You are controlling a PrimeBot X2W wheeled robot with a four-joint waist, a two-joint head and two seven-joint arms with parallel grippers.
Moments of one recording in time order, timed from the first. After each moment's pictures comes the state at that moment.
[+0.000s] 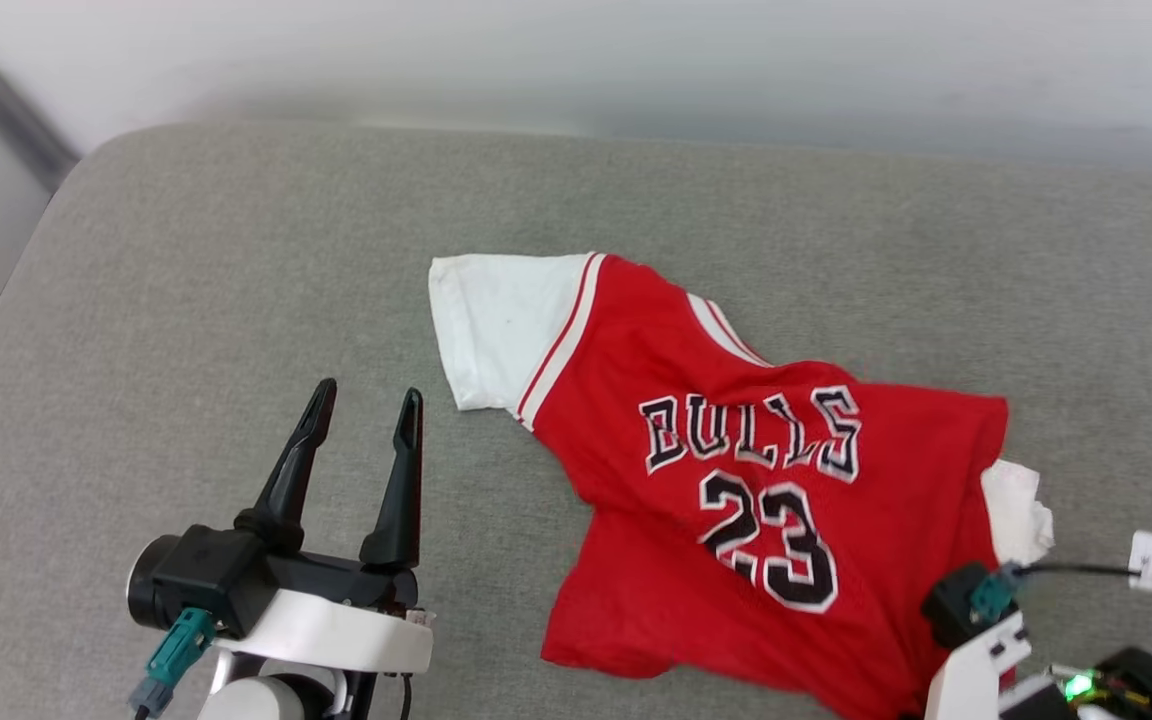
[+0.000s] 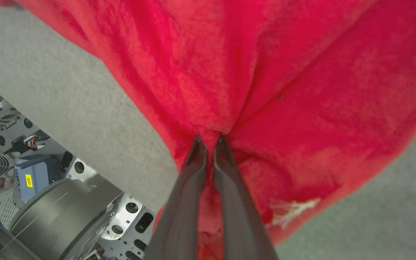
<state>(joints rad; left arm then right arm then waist) -0.06 0.08 -0.11 -0.07 -0.22 -0.13 -0.26 0.01 -0.42 0.31 -0.10 0.44 0.13 0.94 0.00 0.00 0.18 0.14</state>
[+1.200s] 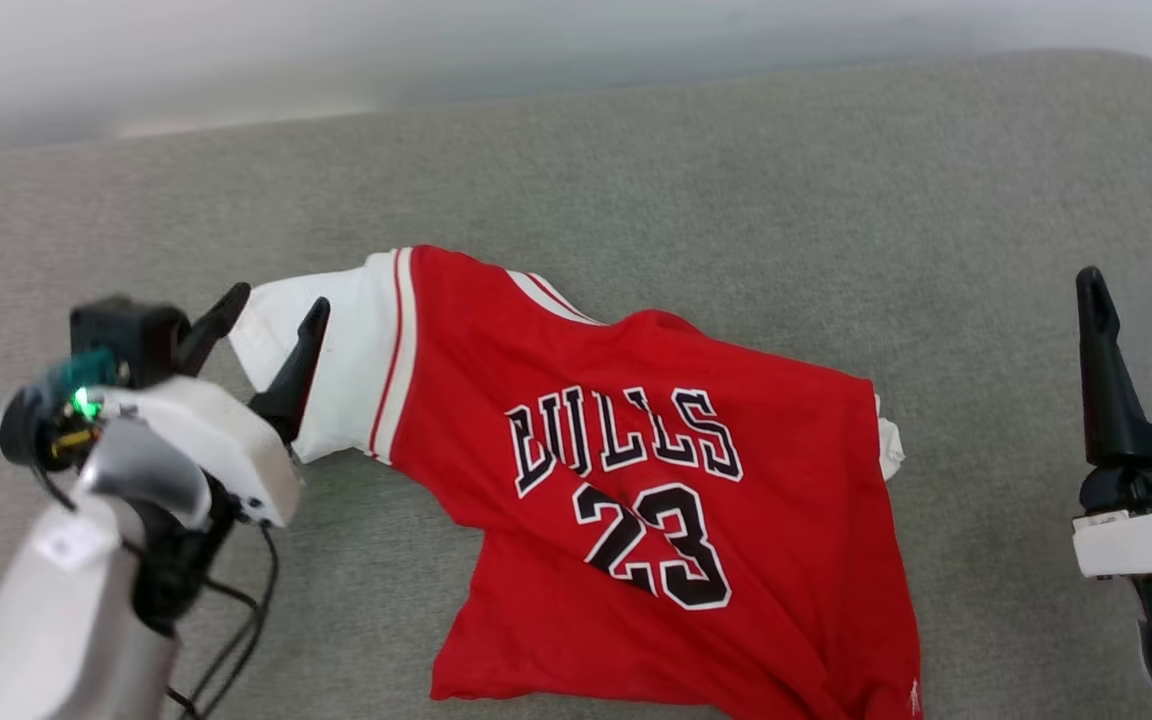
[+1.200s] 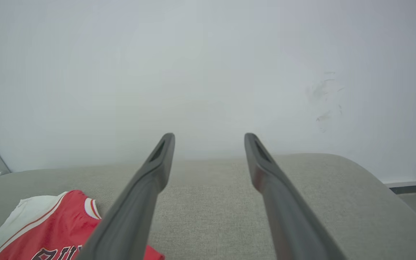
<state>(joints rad) -0.38 0.39 -0.17 0.14 -0.46 -0.13 0.13 -0.15 -0.25 -0.05 -0.18 0.42 0.13 -0.08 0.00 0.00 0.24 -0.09</state>
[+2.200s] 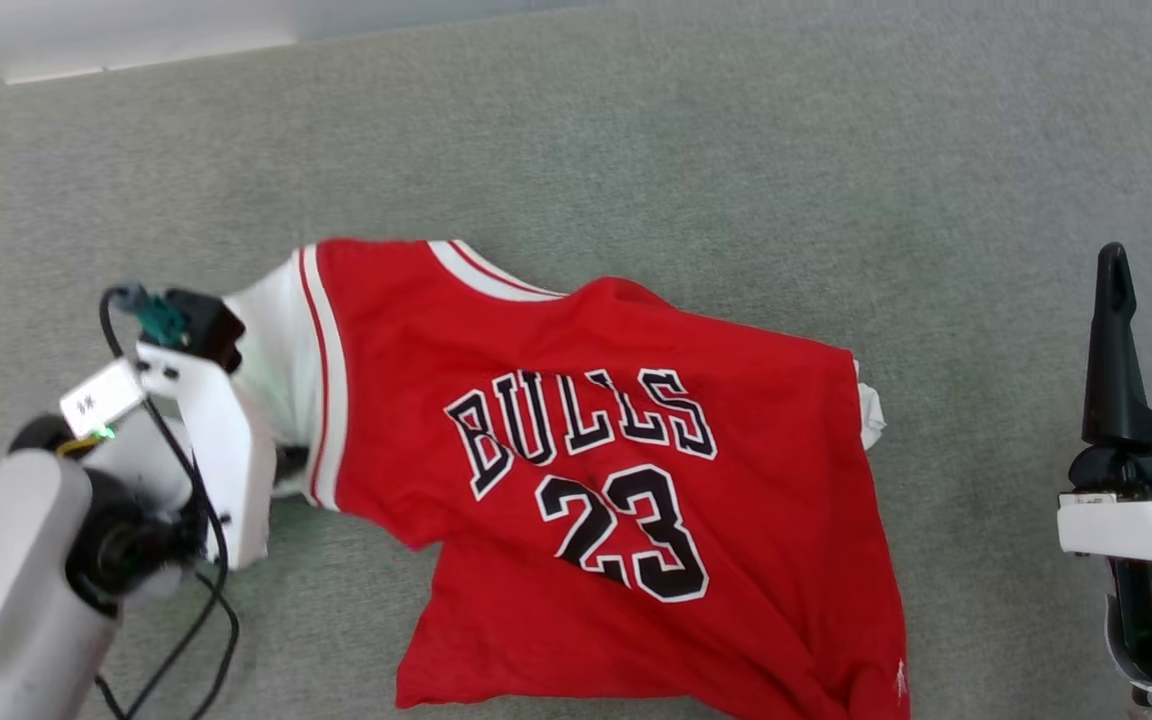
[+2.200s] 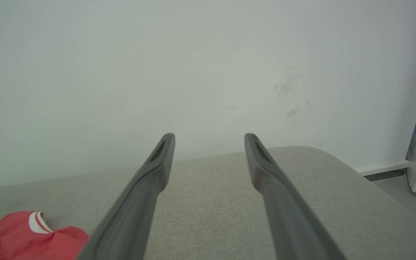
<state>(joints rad) -0.52 0.64 -0.46 0.21 -0.85 -0.13 0.87 -0.19 -0.16 -0.08 -0.10 0.36 0.13 -0.26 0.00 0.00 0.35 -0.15</state>
